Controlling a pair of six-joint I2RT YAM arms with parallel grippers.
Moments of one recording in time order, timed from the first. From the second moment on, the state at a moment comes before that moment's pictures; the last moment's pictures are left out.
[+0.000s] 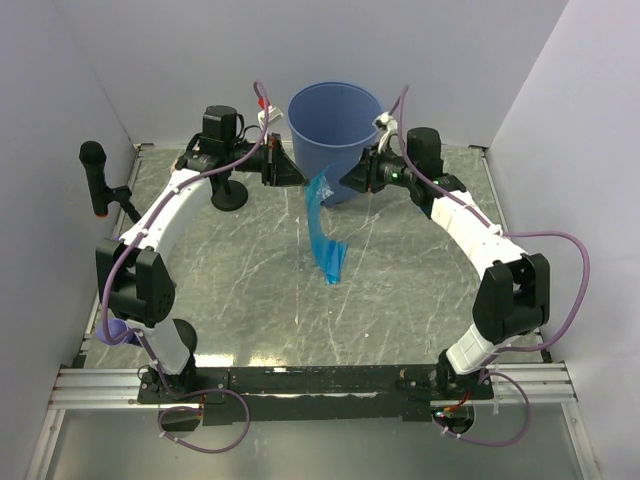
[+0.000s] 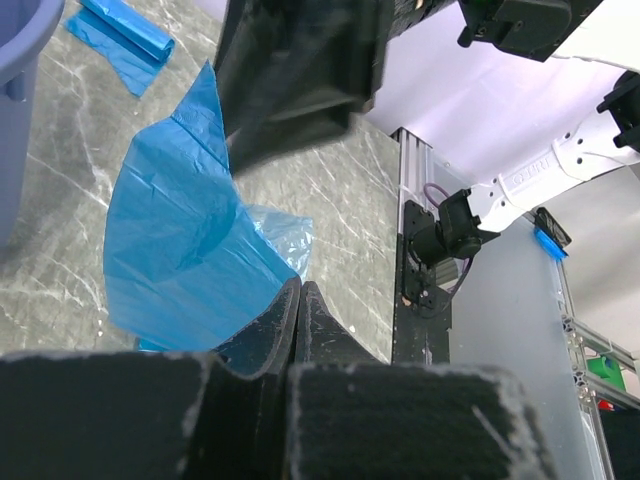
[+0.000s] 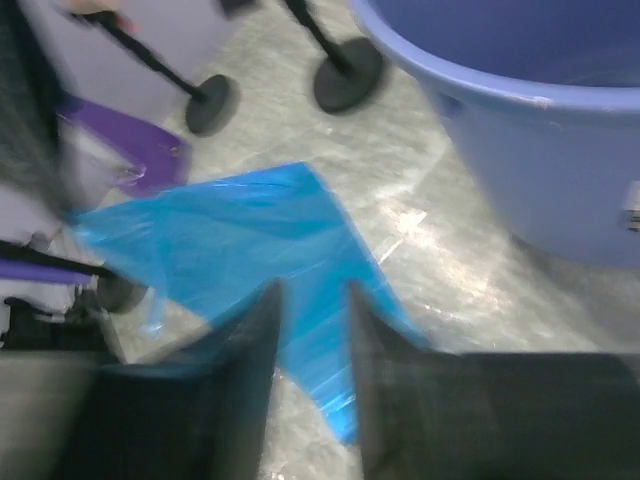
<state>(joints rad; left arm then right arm) -0.30 1.75 1.63 -0.28 1.18 -0.19 0.27 1.59 1.36 -0.14 -0.69 0.23</state>
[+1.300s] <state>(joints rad) -0.23 1.77 1.74 -0.41 1.12 -0.04 0.24 1.49 1.37 -0.31 -0.82 -0.05</state>
